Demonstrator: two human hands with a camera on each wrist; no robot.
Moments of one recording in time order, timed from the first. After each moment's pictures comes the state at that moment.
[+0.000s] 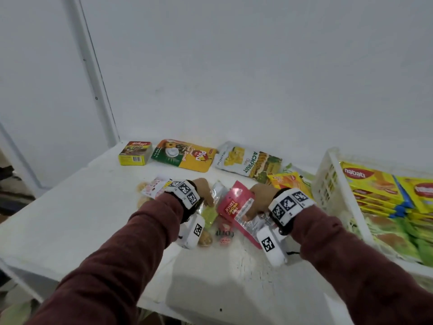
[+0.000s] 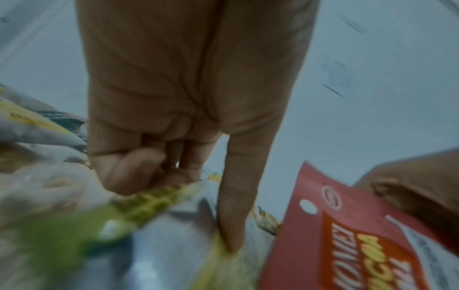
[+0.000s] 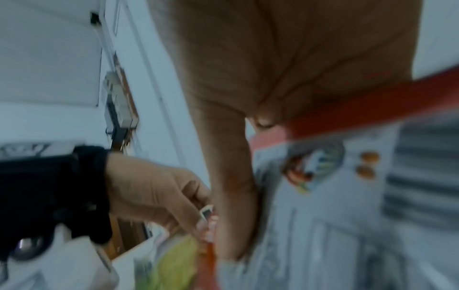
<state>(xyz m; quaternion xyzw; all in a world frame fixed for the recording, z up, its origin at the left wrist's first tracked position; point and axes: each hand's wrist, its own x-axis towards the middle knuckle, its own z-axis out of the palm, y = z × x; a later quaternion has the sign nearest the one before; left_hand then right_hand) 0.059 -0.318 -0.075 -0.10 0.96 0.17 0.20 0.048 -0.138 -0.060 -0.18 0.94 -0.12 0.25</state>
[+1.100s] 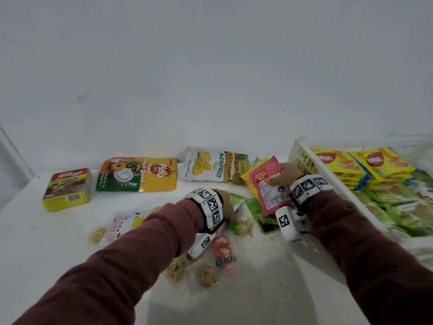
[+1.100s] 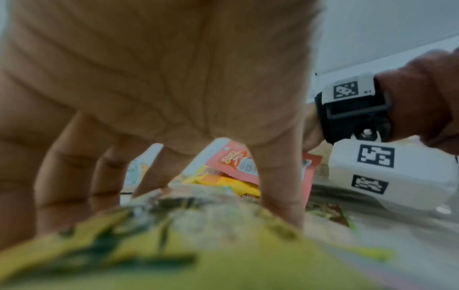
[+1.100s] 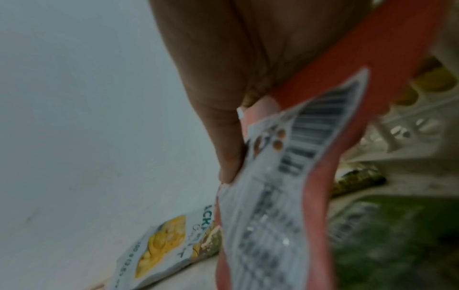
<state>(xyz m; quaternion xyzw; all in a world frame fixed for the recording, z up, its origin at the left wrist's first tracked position) -0.012 -0.265 -0.102 0.15 0.96 0.02 0.23 -0.014 -0.074 -0.066 0.13 0.94 -0.32 0.05</state>
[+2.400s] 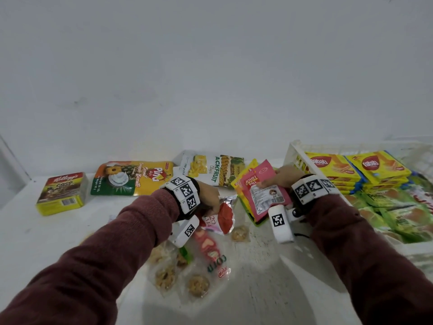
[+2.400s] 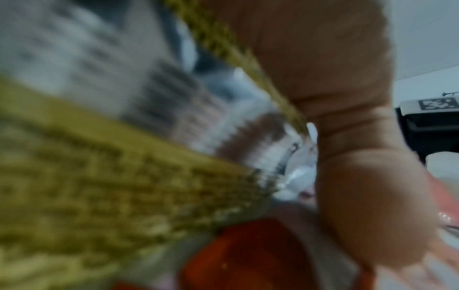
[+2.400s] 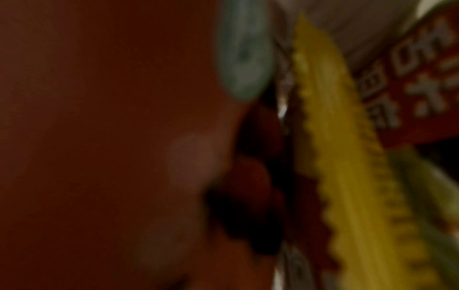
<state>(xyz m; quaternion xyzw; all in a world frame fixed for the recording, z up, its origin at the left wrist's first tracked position) -0.005 -0.278 -0.052 0.12 0.91 0.12 0.37 -0.011 -0.070 -0.046 0.14 0.93 -0.32 0.14</state>
